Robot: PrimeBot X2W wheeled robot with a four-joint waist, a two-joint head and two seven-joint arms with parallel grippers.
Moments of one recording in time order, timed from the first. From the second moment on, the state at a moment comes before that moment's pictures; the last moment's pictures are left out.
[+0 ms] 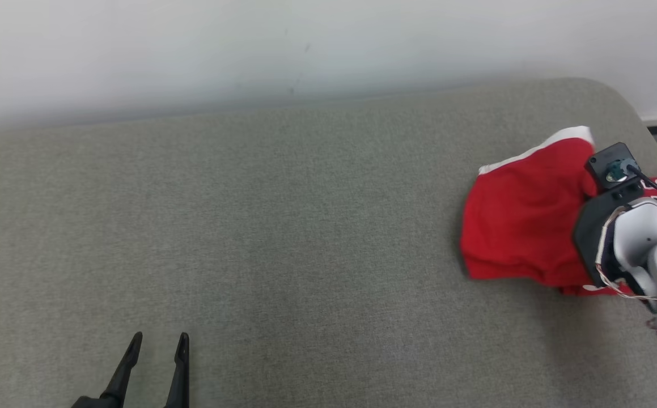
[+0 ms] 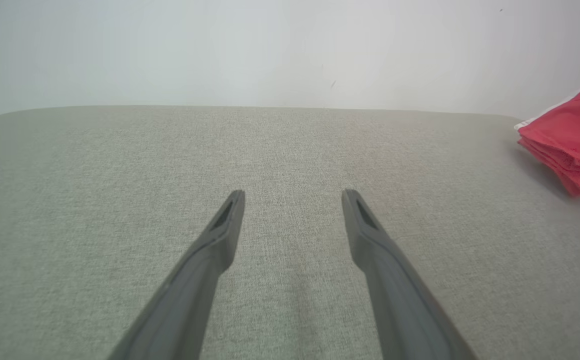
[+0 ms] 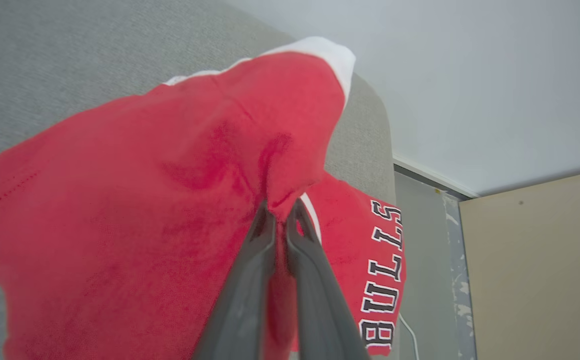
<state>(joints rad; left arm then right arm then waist) 0.05 0.18 -0.13 0.13 -0.29 -0.07 -0.25 -0.60 -0.52 0.29 0.42 0.10 0.13 0.61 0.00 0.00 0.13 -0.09</state>
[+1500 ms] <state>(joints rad) 0.11 0.13 -0.09 0.09 -0.26 -0.02 -0.26 -0.21 -0.27 -0.09 0.22 0.09 0.13 0.04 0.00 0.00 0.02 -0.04</state>
